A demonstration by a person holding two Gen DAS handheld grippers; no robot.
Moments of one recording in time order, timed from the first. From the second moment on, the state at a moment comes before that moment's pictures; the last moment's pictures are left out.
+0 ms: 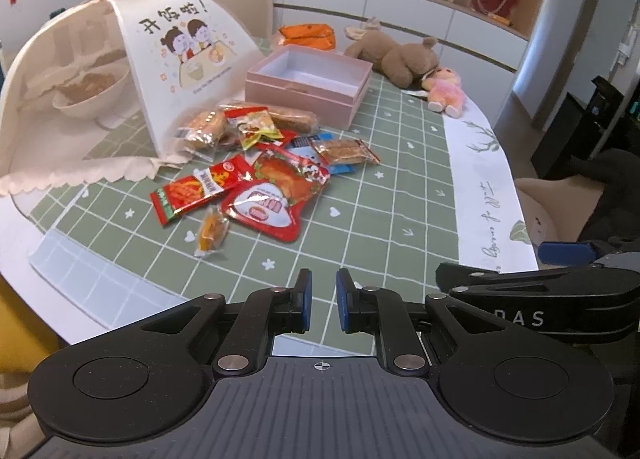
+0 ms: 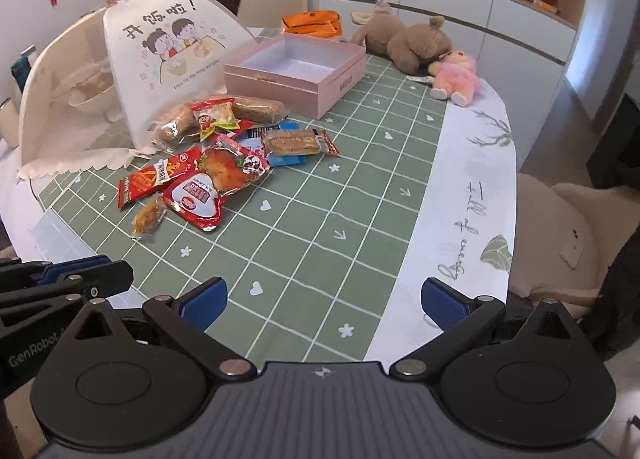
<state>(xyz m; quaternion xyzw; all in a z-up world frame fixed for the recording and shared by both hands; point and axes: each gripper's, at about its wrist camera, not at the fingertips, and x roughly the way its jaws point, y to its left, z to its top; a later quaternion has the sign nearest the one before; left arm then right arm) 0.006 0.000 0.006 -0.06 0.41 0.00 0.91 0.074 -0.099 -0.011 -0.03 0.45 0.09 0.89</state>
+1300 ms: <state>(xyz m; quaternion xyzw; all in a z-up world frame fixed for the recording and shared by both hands) 0.002 0.021 -0.003 -0.05 0.42 -0.04 0.90 0.053 -0.083 -0.007 -0.04 0.44 0.04 0.89</state>
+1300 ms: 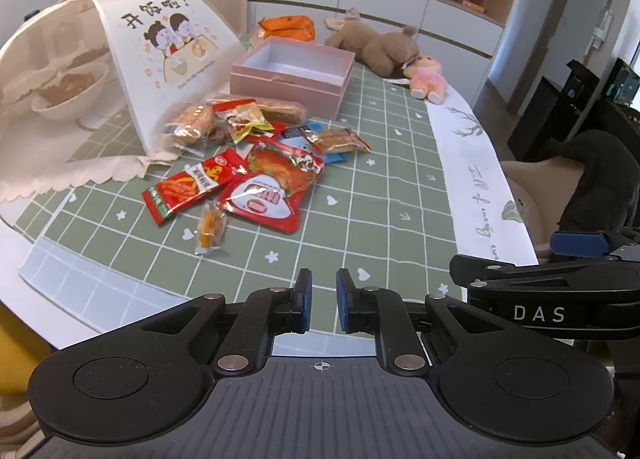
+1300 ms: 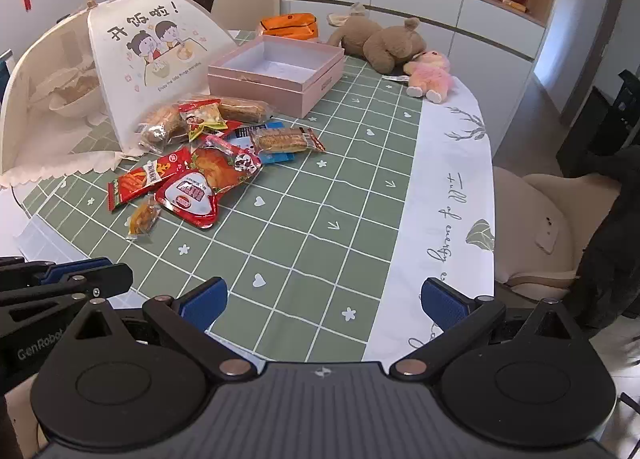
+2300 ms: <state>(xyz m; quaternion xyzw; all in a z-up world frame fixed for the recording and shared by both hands) 0.114 0.084 -0.042 -0.10 0.43 -0.10 0.89 0.123 -0.101 -0.067 0.01 0.42 0.15 0.90</state>
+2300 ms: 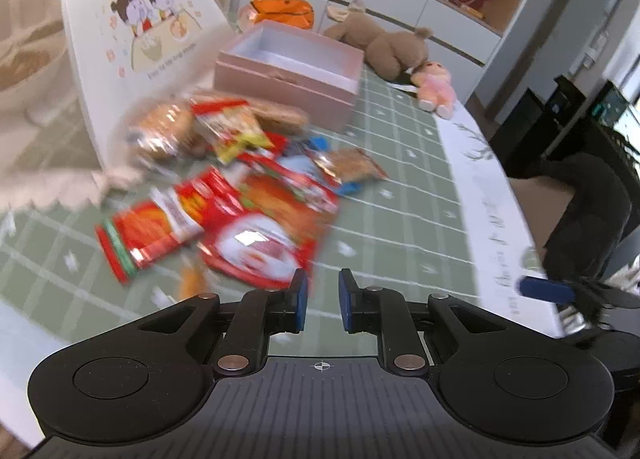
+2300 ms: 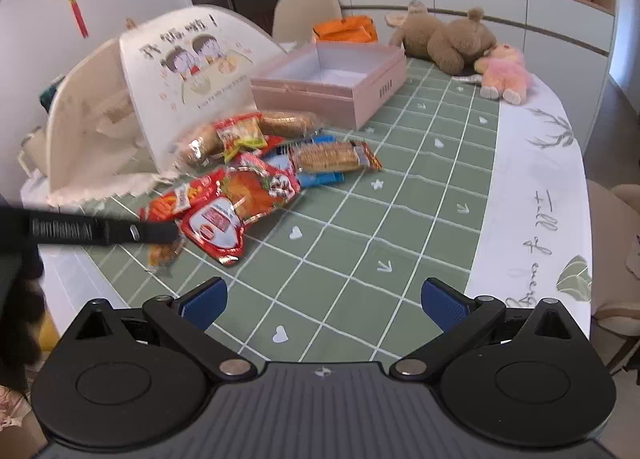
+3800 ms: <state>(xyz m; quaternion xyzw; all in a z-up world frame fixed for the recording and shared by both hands) 0.243 0.149 -0.111 0.20 0.50 -0.30 0.79 0.134 0.032 -0.142 0.05 0.48 -0.01 0.88</state>
